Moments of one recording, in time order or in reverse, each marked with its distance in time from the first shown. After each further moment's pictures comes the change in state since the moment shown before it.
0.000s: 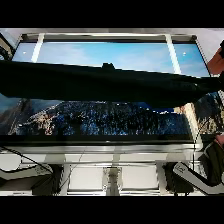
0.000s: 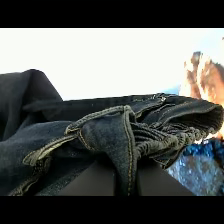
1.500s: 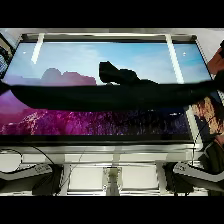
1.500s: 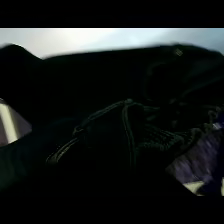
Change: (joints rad) left arm 0.122 0.041 -0.549 -0.323 0.060 0.434; right arm 0.004 -0.188 0.084 -0.099 0.061 0.061
